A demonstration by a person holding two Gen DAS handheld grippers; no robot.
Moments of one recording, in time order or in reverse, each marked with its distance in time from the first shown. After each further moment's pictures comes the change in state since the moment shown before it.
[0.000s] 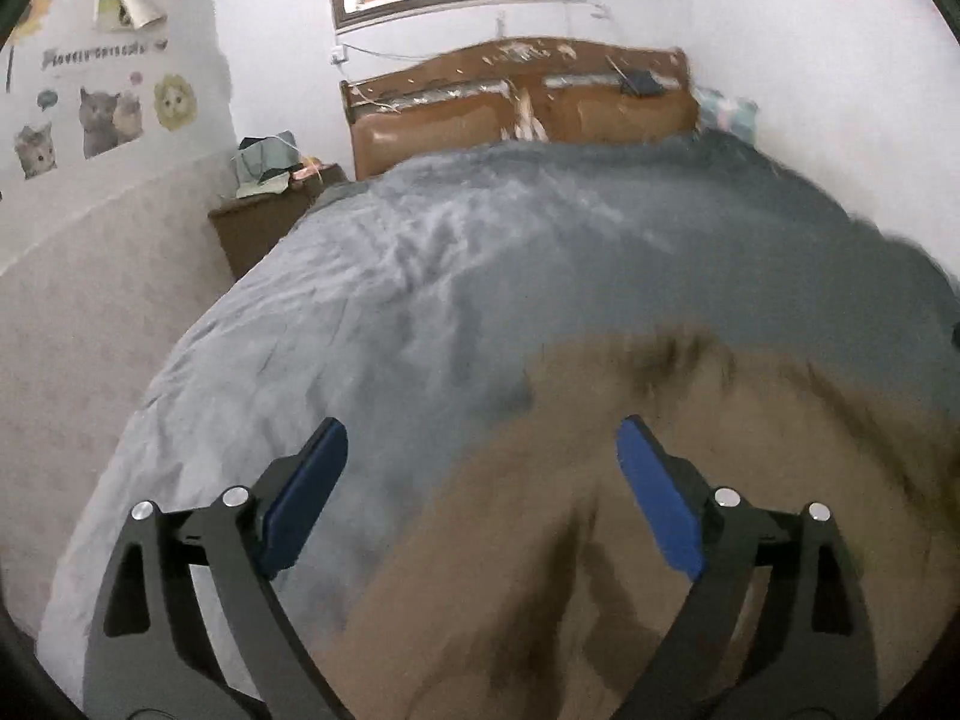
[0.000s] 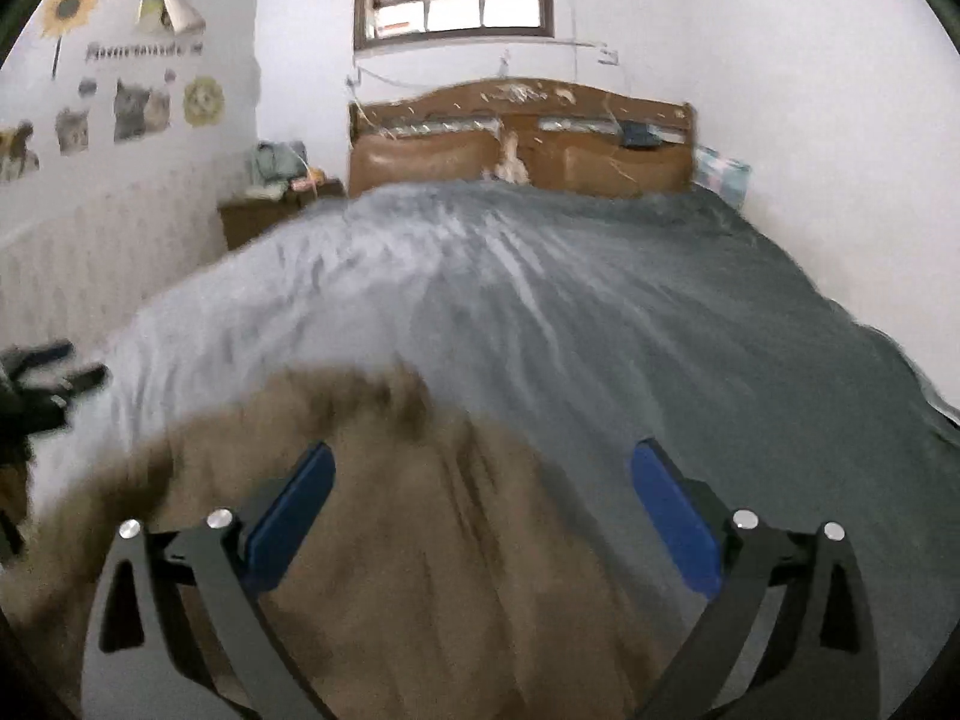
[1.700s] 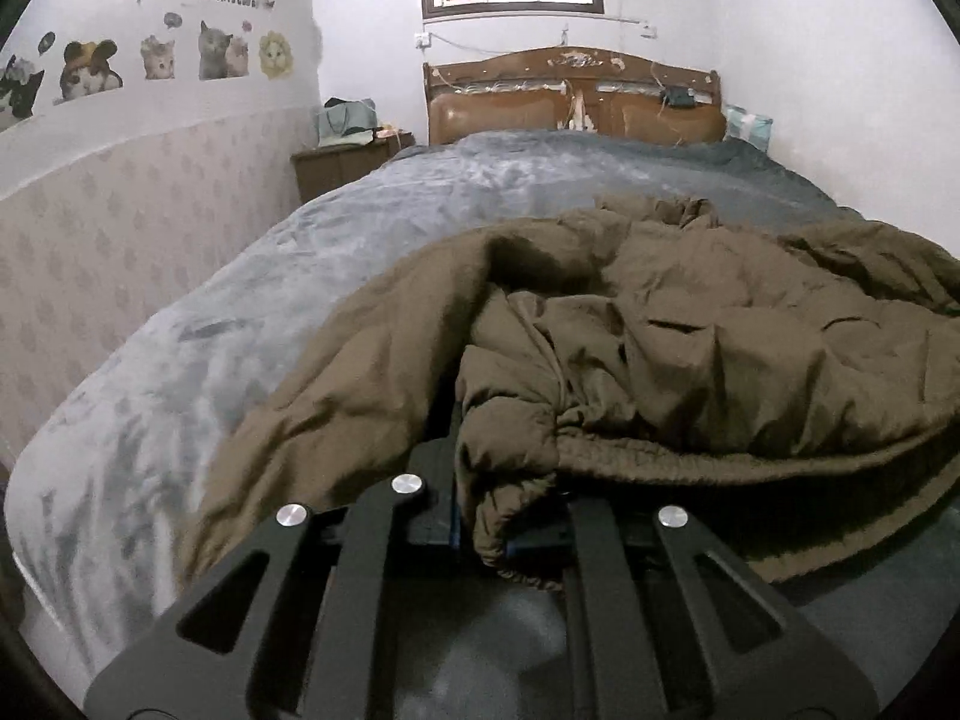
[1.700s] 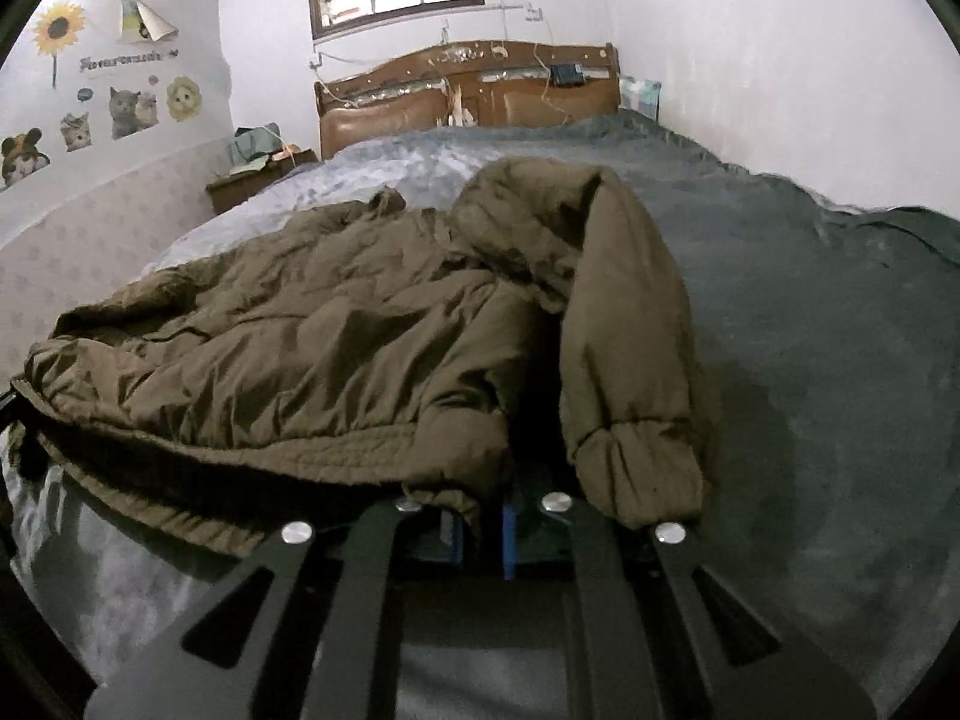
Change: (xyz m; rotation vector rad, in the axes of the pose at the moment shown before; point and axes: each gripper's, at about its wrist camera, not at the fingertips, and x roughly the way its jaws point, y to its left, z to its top) left arm -0.225 0.038 -0.260 -0.141 -0.028 0.064; right arm -0.216 -0.027 -0.251 0.126 0.059 -0.016
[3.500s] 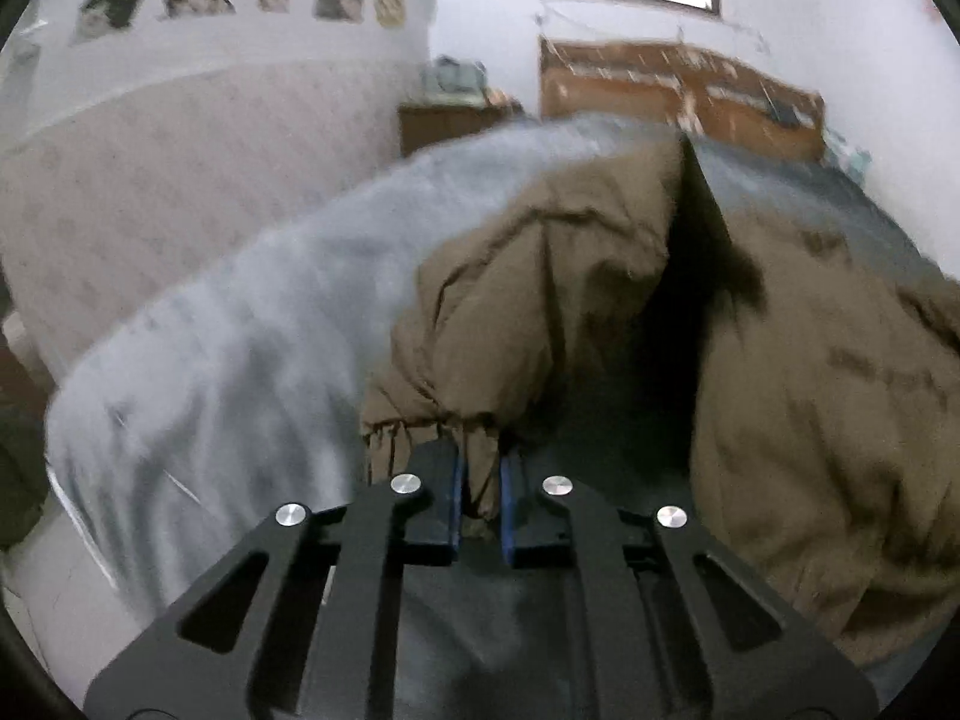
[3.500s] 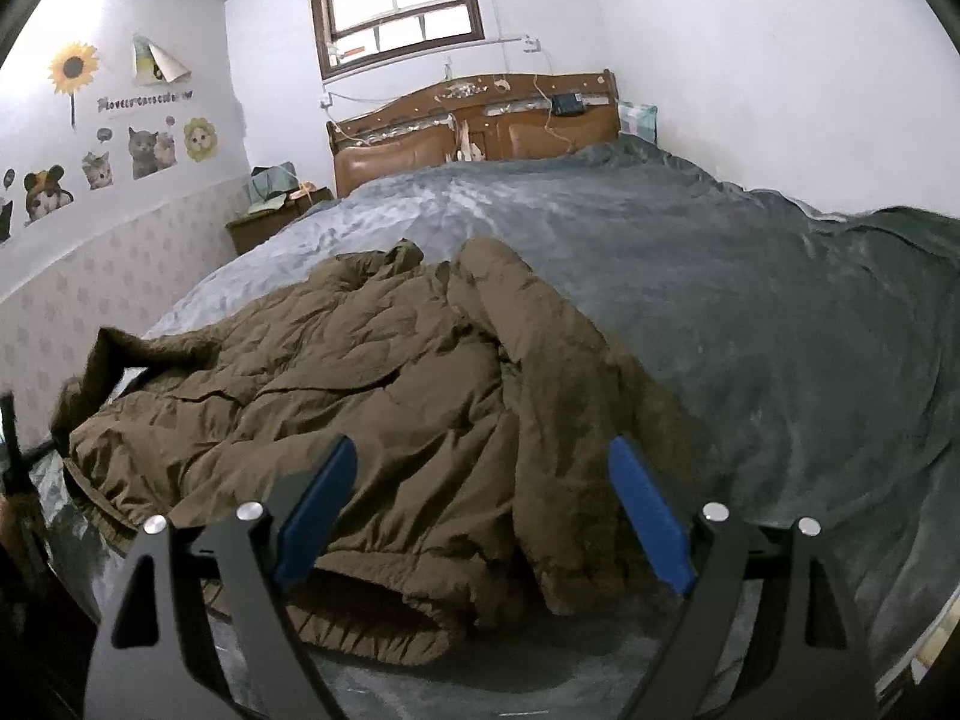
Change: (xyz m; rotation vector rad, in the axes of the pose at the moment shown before) left arm 0.009 0.107 -0.016 -0.180 0.041 0.184; right arm -0.047 -0.010 0.010 0.040 -0.081 0.052
